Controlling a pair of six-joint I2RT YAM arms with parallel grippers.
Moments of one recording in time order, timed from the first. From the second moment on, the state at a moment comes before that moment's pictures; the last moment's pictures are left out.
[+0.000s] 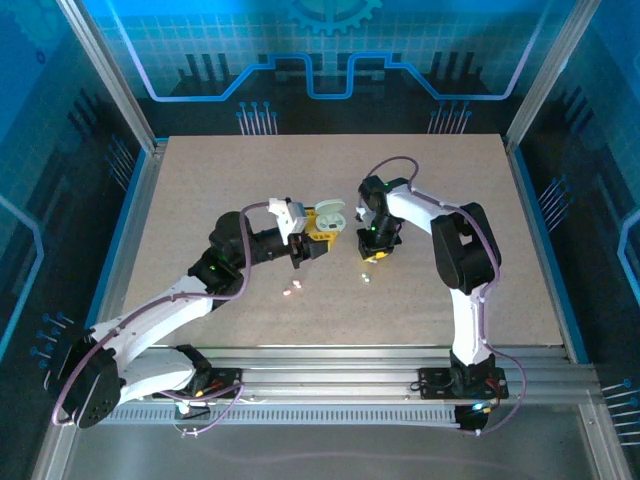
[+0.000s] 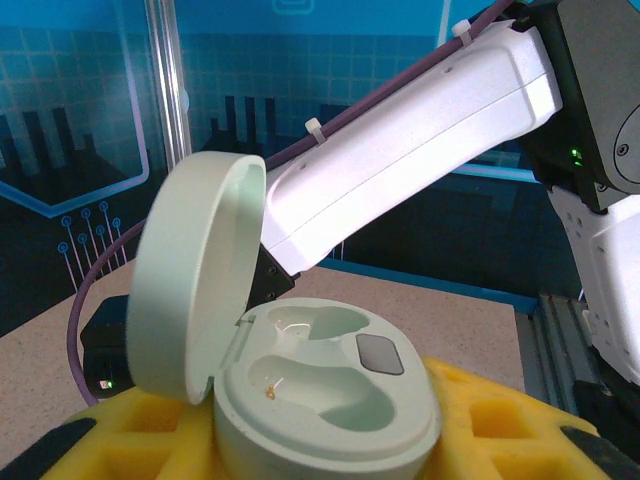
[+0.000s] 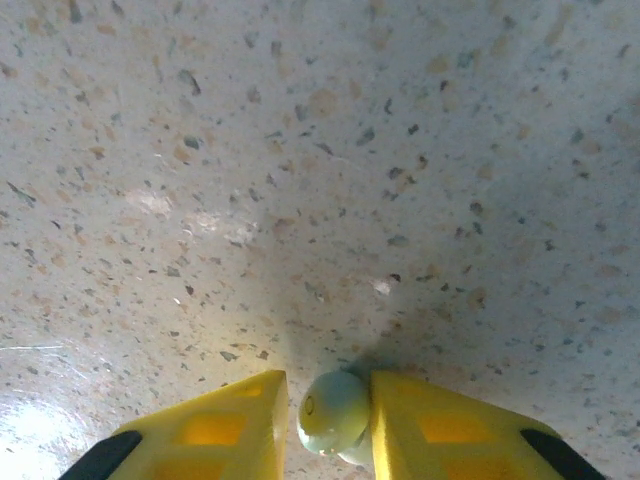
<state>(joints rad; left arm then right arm) -0.61 1.13 0.71 0.47 0.55 -0.04 0.42 2.09 1.52 -1.04 -0.18 0.14</state>
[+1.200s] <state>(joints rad) -0.61 1.13 0.71 0.47 0.55 -0.04 0.41 2.07 1.52 -1.03 -0.24 0.21</state>
